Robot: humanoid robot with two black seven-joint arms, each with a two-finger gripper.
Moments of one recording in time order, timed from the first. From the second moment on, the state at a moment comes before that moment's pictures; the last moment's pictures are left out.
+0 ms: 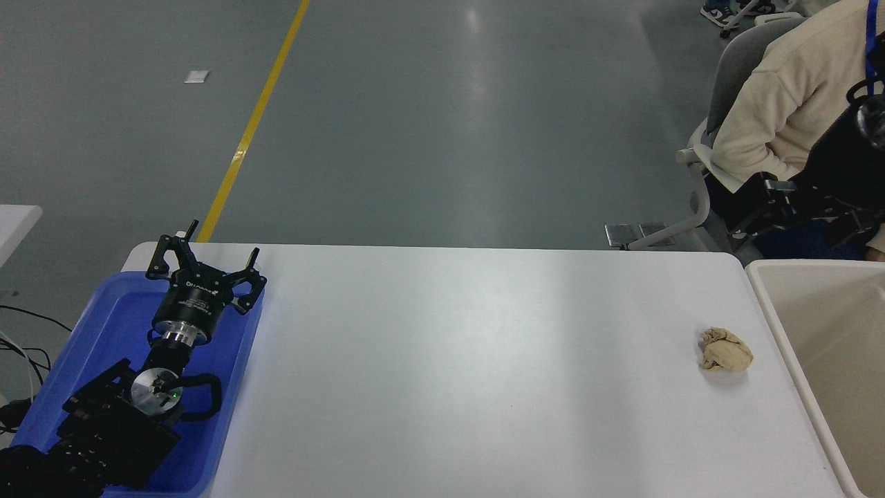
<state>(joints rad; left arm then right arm) -0.63 0.16 -0.86 -0.20 -0.22 -0.79 -0.29 2.46 -0.33 -1.57 1.47 -0.30 0.79 0.12</state>
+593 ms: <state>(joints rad) -0.63 0.16 -0.86 -0.20 -0.22 -0.79 -0.29 2.44 -0.33 -1.57 1.46 -0.30 0.79 0.12</state>
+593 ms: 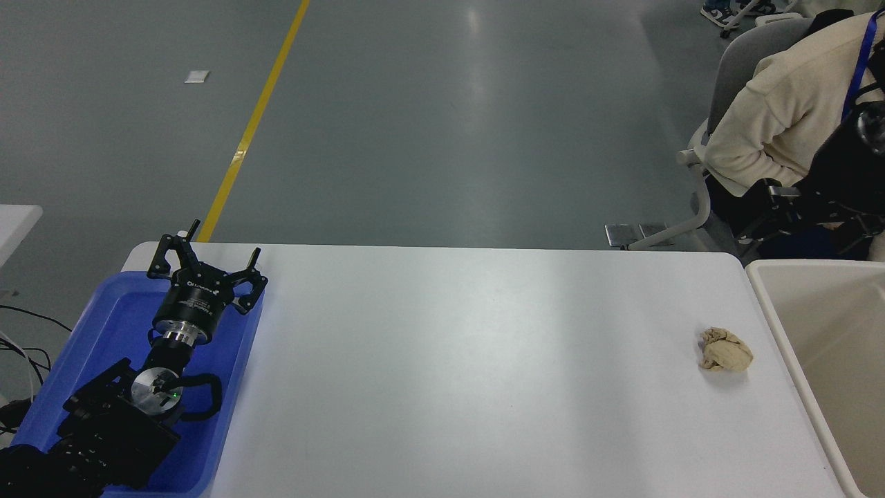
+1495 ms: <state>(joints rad) -0.63 0.16 -0.86 -0.20 -0.22 -0.79 -0.29 2.42 -0.34 -1.58 1.44 -0.30 0.79 0.12</state>
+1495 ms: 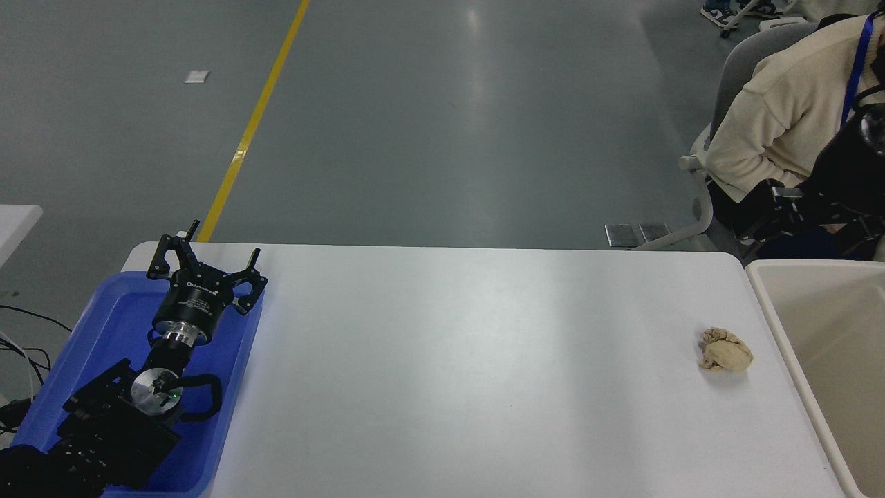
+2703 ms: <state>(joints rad) -0.63 0.16 -0.86 -0.20 -0.22 -0.79 -0.29 1.26 -0.35 -1.12 0.49 -0.32 0.68 0.12</state>
